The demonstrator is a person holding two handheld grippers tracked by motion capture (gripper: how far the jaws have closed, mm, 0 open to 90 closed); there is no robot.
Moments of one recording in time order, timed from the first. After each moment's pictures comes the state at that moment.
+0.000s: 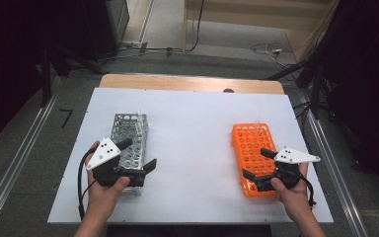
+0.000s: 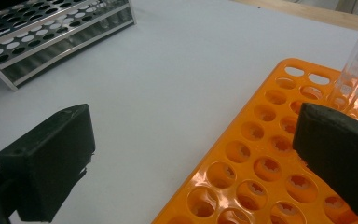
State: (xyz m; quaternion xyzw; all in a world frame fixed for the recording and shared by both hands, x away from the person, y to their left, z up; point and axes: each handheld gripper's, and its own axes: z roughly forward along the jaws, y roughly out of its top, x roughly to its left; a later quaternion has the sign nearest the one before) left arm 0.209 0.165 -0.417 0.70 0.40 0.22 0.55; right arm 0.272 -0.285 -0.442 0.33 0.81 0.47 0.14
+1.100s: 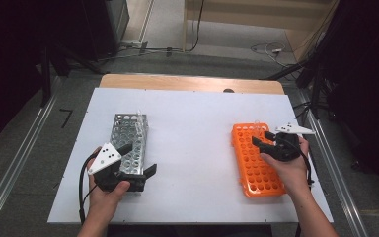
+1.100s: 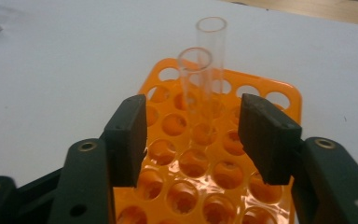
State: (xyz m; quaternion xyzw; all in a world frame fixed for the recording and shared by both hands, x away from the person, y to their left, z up) left arm 0.208 0.167 -0.429 0.70 0.41 0.21 0.54; right arm 0.344 -0.295 -0.438 0.47 0.77 0.39 0.21
